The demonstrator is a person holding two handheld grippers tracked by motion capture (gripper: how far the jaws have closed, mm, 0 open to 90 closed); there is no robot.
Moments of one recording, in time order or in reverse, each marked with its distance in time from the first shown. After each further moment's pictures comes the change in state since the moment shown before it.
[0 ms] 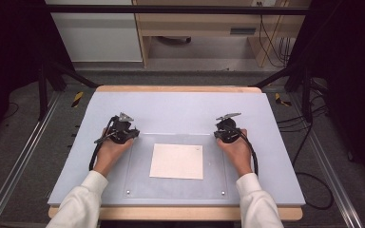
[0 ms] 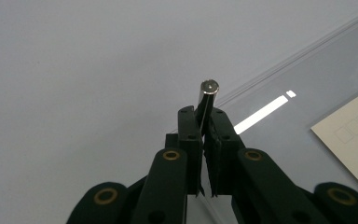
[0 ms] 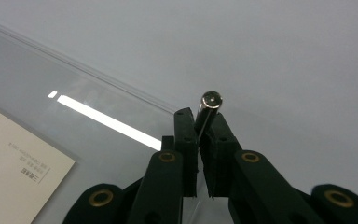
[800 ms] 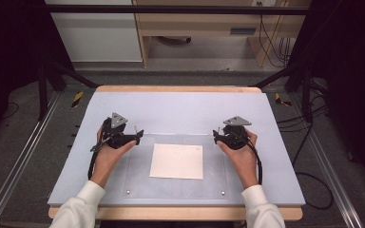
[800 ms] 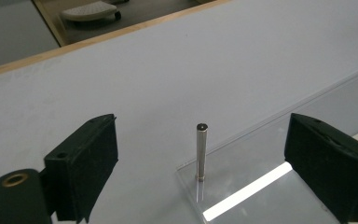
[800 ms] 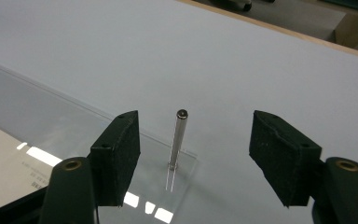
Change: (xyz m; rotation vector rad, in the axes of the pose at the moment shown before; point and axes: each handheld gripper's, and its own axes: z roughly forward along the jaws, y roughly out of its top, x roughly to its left) left arm -0.014 -0.005 -0.029 -0.247 0.097 -0.015; right arm 0.005 -0.017 -0.034 -0.264 -0.100 -0.036
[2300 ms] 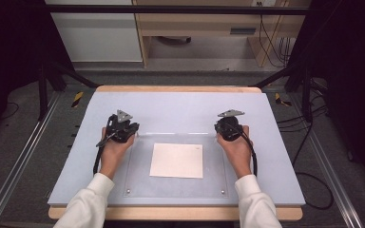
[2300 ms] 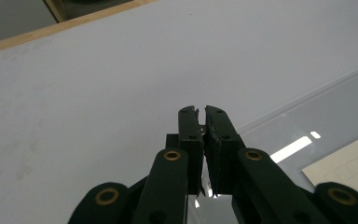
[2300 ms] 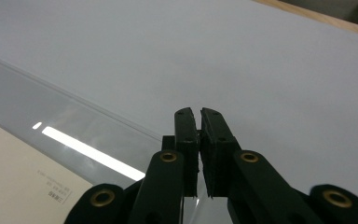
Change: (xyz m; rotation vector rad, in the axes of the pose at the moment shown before) left arm 0.001 0.012 0.019 0.127 0.016 -0.019; right arm 0.002 0.025 0.017 0.126 0.045 0.009
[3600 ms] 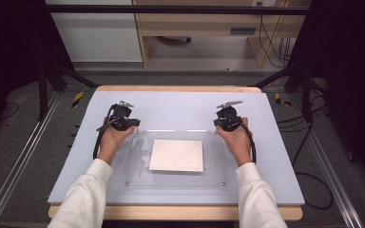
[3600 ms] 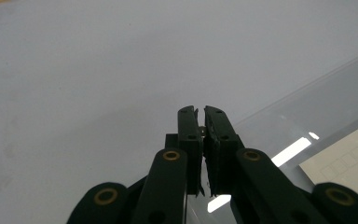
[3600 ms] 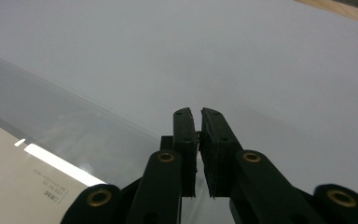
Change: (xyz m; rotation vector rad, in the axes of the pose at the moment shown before) left arm 0.024 0.026 0.021 0.152 -0.105 -0.048; right arm -0.013 0.022 0.015 0.081 0.040 0.011
